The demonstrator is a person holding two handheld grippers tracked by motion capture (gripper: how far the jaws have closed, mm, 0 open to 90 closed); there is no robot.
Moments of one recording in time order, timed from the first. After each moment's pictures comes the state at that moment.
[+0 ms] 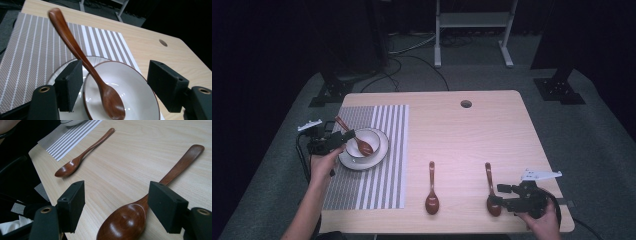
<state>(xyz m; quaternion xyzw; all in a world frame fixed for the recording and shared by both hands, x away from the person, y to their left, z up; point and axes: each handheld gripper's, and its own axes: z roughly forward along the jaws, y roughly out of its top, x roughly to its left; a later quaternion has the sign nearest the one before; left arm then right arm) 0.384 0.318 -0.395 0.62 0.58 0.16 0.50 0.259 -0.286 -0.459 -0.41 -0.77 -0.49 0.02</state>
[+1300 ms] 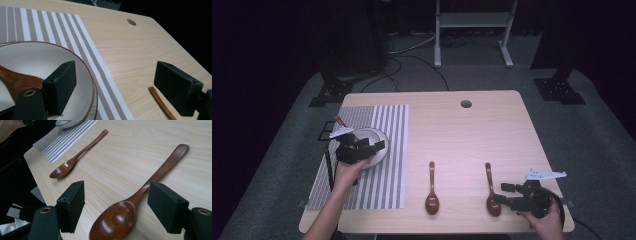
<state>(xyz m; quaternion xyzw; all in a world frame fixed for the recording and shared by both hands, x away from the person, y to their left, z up) 0.366 0.239 -0.403 0.68 0.52 0.11 0.51 0.259 -0.295 -0.460 -0.43 -0.76 -0.49 0.01</state>
